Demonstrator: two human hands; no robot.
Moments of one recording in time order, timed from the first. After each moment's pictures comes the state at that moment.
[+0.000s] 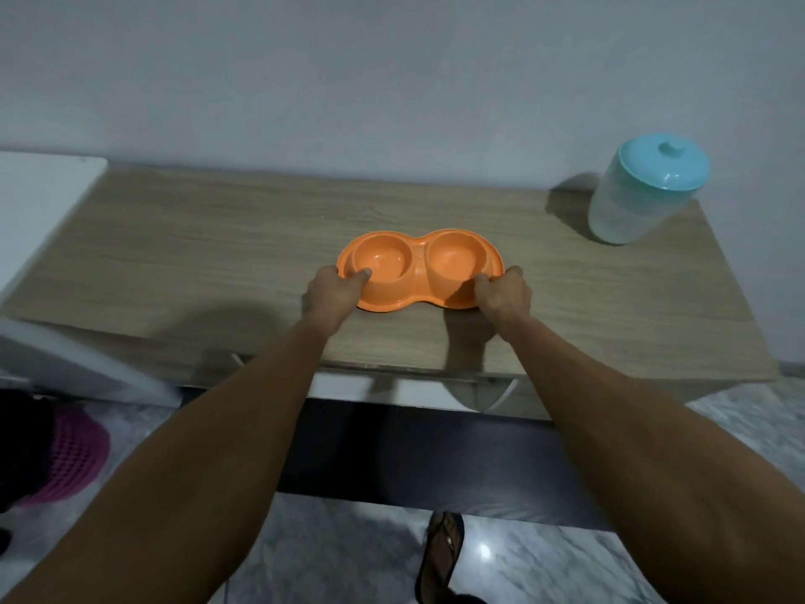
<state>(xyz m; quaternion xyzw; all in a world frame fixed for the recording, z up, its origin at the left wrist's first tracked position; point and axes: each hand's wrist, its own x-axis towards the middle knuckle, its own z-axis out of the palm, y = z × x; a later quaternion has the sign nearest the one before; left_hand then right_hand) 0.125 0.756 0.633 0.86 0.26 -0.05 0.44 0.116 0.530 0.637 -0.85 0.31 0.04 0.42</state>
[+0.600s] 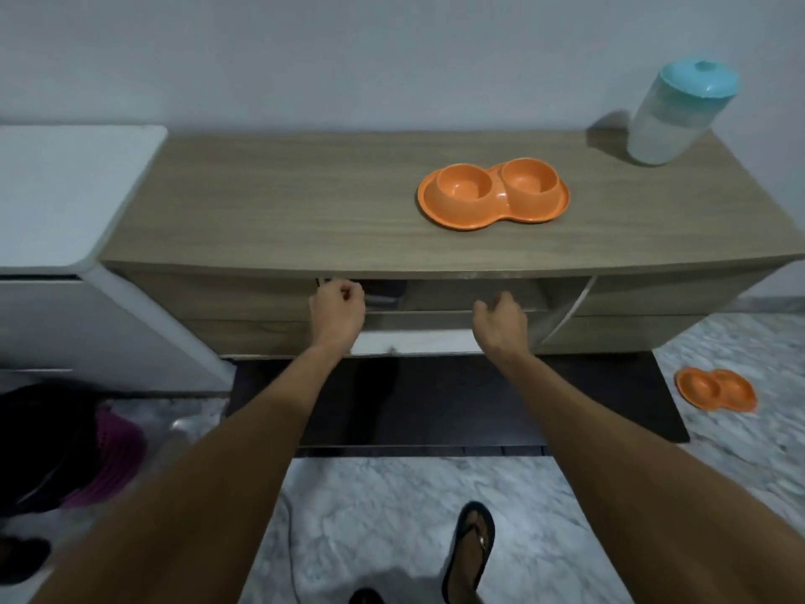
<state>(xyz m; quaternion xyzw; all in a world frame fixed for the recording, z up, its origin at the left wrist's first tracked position) -0.040 0.925 0.612 0.88 0.13 -0.01 0.45 -0.073 0.717 0.590 -0.86 0.29 0.01 0.41</state>
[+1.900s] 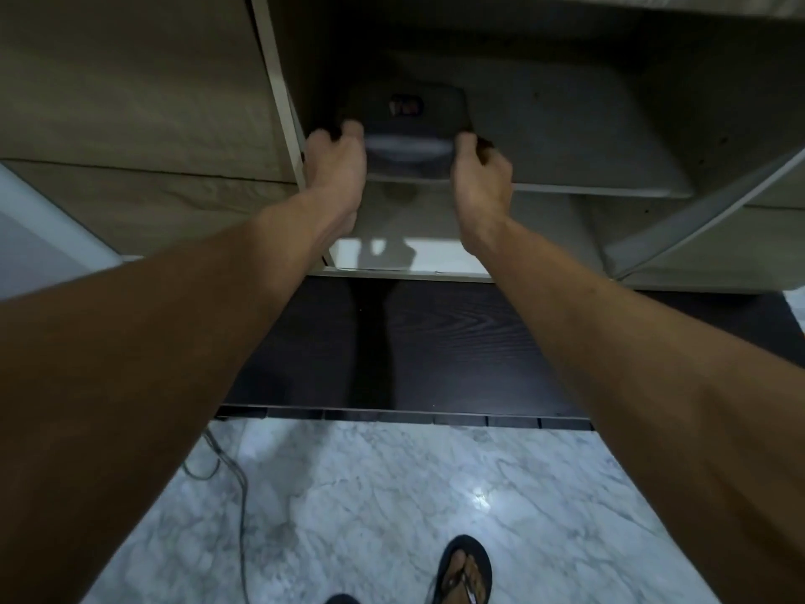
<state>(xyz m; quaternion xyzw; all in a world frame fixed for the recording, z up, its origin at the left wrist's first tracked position) 0.068 0.922 0.375 0.72 0.19 0.01 0.66 0.051 0.792 0.363 -0.71 0.27 -0.09 0.64</state>
